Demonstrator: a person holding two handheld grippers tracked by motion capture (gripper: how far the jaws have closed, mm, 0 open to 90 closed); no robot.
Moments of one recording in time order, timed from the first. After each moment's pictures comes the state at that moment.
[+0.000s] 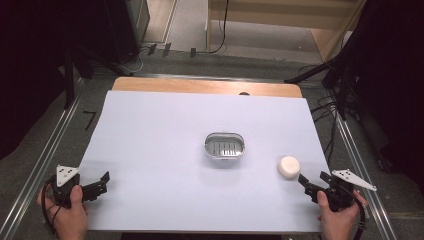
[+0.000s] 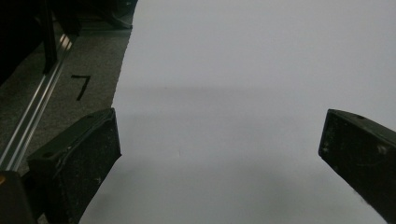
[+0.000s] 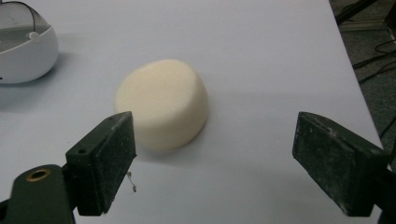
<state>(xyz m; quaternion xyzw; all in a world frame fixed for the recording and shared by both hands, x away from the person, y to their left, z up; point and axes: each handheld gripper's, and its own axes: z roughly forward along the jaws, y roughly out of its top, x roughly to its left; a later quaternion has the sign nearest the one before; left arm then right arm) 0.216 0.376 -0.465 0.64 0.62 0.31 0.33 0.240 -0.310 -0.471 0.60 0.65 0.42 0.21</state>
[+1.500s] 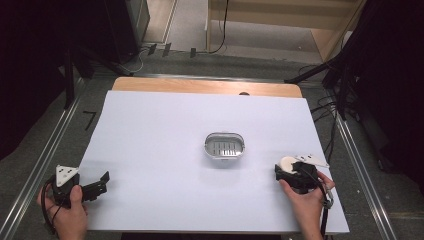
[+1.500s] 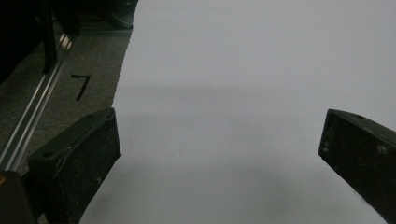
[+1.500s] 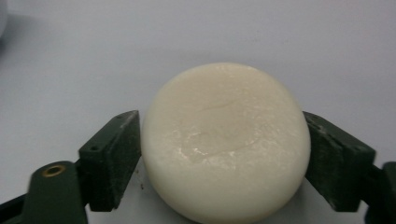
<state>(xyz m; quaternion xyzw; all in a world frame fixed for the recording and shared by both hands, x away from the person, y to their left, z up) 0.216 0.376 -0.465 0.64 0.62 0.31 0.33 0.289 -0.239 -0.486 0.61 0.68 0.32 0.23</state>
